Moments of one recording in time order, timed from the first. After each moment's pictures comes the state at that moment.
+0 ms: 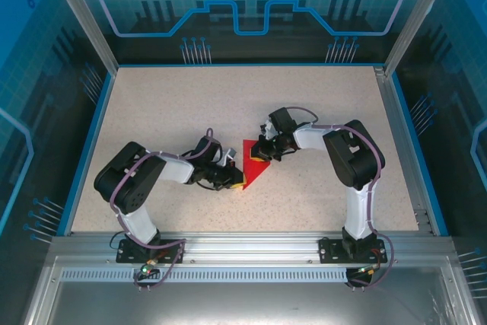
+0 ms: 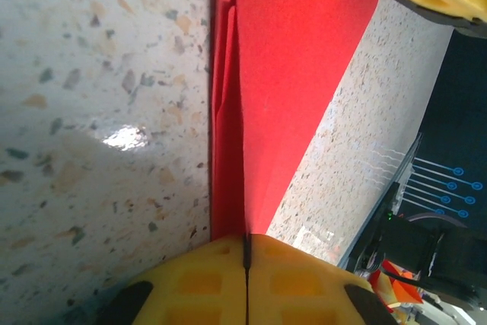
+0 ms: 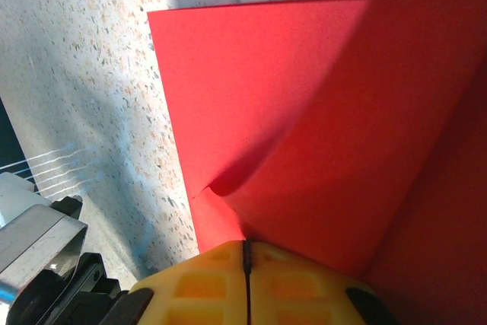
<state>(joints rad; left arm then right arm) -0.50 1.75 0.63 0.16 0.75 -0.85 0.48 2.02 1.14 -0.23 -0.63 0.71</state>
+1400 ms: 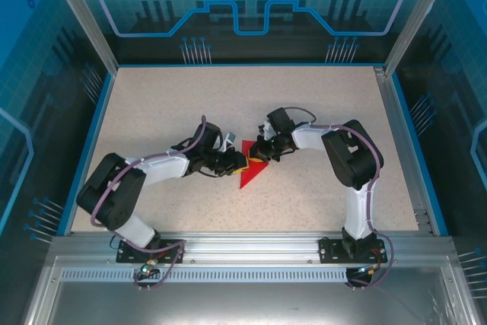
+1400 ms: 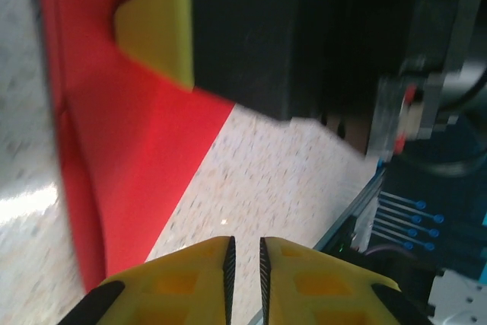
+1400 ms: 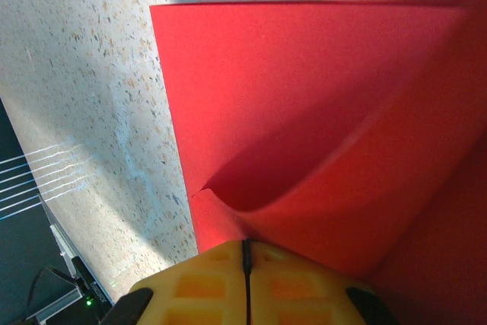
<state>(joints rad) -0.50 1.61 0.76 0.03 0.66 -0.95 0.50 2.02 1.15 -0.25 -0.63 0.71</state>
